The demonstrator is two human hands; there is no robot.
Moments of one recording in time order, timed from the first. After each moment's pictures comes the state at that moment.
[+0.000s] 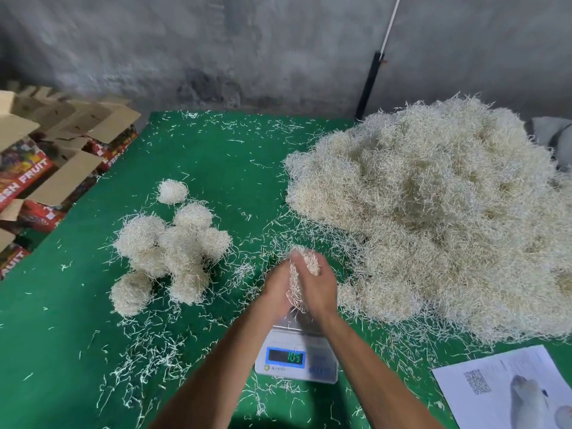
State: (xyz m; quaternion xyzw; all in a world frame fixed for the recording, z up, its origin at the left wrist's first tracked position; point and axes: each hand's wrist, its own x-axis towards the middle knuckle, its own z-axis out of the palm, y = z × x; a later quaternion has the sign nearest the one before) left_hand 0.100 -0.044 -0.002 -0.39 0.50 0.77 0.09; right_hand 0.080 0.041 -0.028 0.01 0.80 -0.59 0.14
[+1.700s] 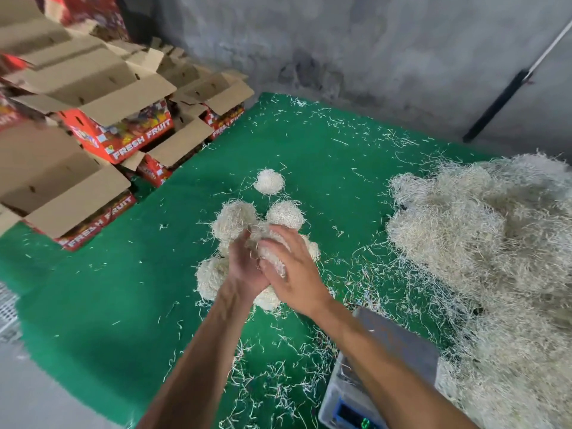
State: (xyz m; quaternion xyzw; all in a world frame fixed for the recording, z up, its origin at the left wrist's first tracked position) left_hand 0.167 -0.299 0.019 -0.36 0.56 0.72 -0.20; right_hand 0.085 -0.196 -0.006 -0.56 0.73 -0.40 0.03
